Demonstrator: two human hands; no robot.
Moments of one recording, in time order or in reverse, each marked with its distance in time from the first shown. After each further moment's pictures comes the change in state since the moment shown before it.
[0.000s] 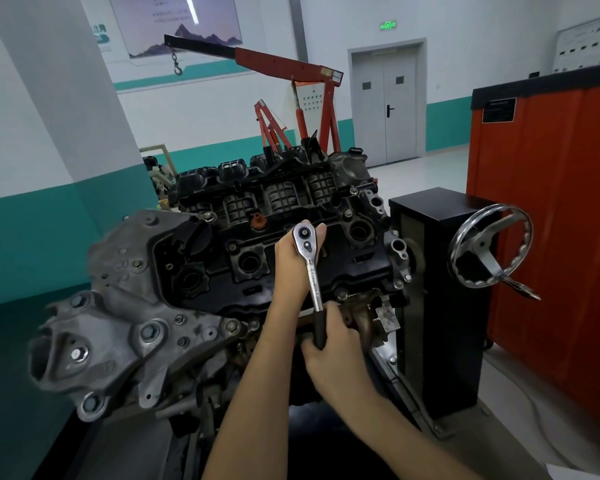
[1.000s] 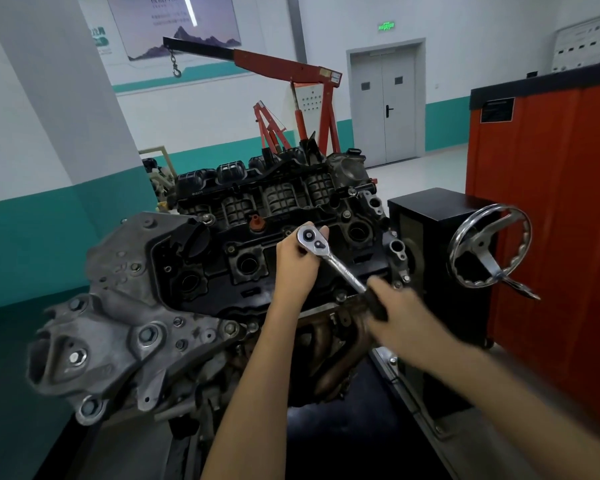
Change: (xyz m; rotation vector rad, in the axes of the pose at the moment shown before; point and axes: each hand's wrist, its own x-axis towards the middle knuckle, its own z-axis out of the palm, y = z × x) left_hand -0.002 -0.001 -0.001 0.027 -0.048 0.049; right_hand 0.033 0.005 -0.098 -0.467 -0.145 -0.161
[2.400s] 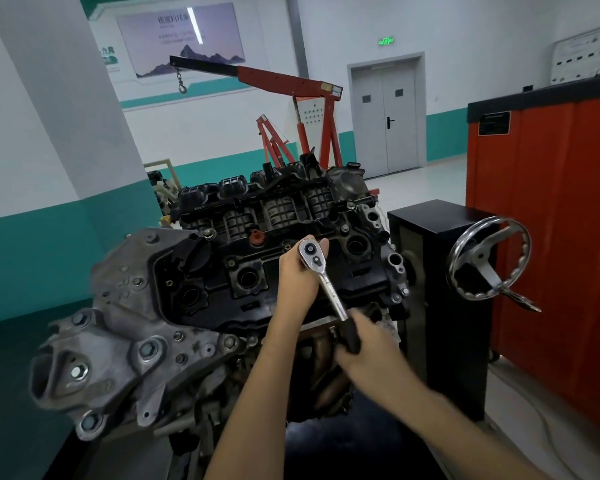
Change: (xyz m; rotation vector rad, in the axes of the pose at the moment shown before) left_hand 0.003 0.000 0.005 0.027 -0.008 0.022; right_hand -0.011 -0.021 0.036 0.253 0.030 0.101
